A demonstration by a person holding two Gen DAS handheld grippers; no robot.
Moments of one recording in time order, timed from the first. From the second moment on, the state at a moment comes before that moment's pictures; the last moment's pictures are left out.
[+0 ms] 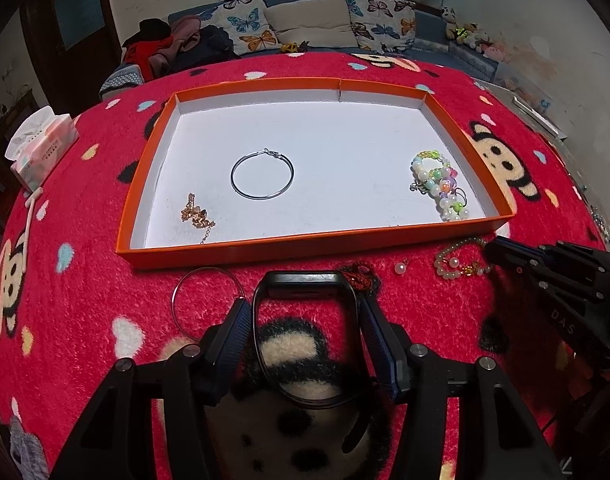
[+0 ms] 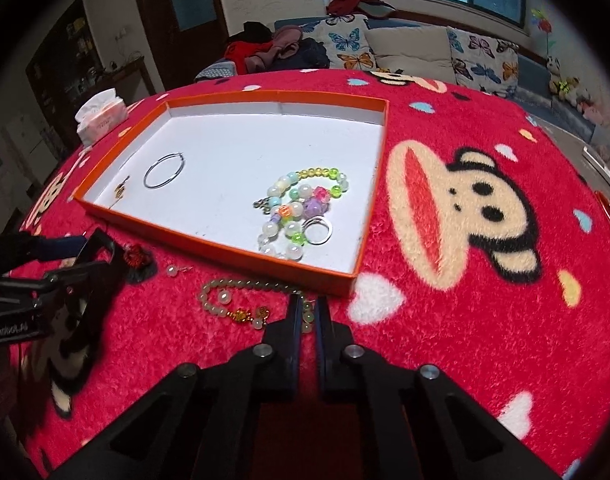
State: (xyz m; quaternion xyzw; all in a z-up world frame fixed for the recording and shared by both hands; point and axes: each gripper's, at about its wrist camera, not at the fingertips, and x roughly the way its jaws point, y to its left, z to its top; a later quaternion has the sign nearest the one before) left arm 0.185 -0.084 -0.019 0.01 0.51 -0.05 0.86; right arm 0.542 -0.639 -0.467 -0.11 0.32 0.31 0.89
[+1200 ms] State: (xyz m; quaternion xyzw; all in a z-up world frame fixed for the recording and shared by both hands) left arm 0.228 -0.032 0.058 -0.01 0.45 -0.06 0.89; right arm 0.532 -0.622 -0.378 -0.09 0.21 0.36 0.90
